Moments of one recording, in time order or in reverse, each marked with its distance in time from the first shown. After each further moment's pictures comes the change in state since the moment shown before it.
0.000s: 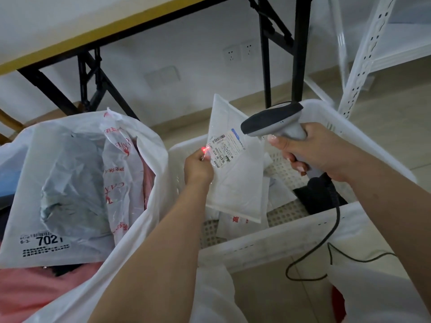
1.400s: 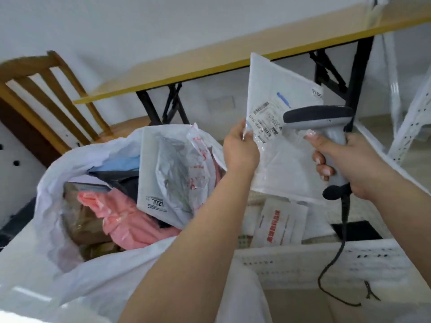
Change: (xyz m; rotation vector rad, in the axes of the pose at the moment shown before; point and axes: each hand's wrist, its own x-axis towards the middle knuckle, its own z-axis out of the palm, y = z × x) left_hand -0.079 0.112 -0.074 -0.167 0.094 0.279; right_hand -0.046 -0.065 0.045 0.285 0.106 -0.119
